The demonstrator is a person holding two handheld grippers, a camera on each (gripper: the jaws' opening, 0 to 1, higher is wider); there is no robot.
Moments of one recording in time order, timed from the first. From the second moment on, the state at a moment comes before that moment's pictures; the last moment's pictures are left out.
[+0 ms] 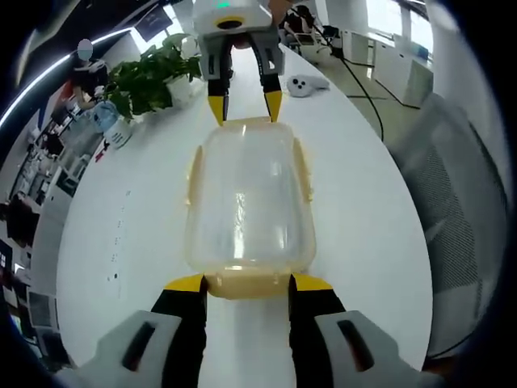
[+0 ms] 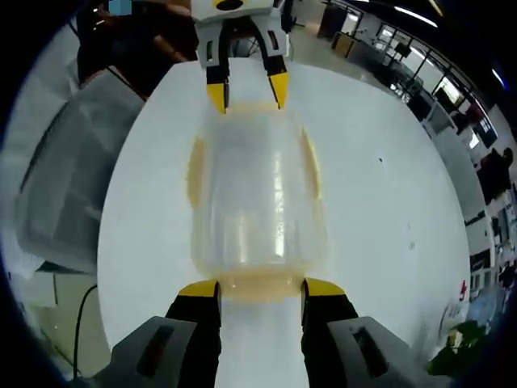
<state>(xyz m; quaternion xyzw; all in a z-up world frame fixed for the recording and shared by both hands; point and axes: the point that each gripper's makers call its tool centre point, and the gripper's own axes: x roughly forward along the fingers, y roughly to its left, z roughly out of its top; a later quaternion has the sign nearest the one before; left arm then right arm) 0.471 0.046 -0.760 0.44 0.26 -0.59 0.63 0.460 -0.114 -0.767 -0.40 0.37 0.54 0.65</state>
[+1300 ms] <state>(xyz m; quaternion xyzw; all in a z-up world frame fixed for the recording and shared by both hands) 0.474 0.028 -0.781 0.43 0.27 -0.60 0.62 0.461 -0.132 -0.792 -0.38 0.39 0.54 0.64</state>
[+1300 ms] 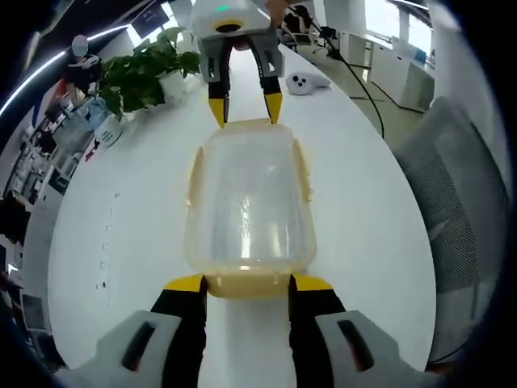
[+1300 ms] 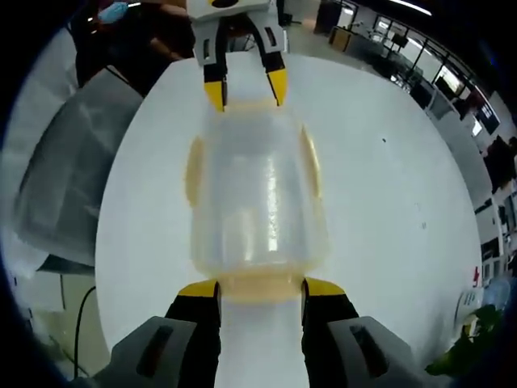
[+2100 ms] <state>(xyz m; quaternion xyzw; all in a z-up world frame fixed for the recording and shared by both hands) 0.476 0.029 -0.793 0.42 0.29 -0.61 0.61 0.464 -0.132 -0.797 -0.37 0.40 0.54 0.64</state>
